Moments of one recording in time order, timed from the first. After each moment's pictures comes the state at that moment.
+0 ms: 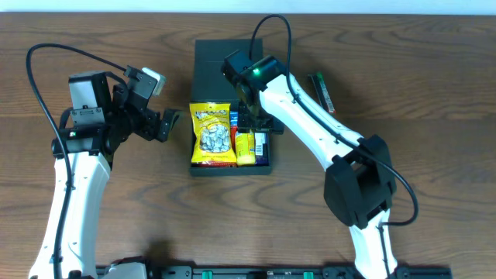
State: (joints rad) left arm 0.11 1.33 1.03 -0.56 0.52 0.44; right arm 0.64 2.17 1.93 -1.33 0.07 0.70
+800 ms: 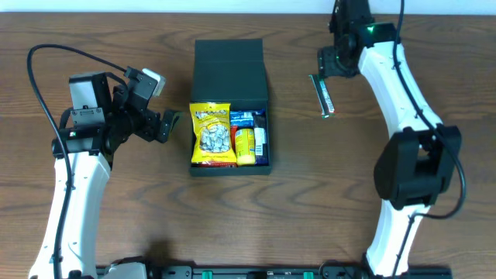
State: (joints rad) left arm 0.11 1.33 1.03 -0.57 0.52 0.43; right arm 0.13 2.16 1.93 -0.97 0.09 0.01
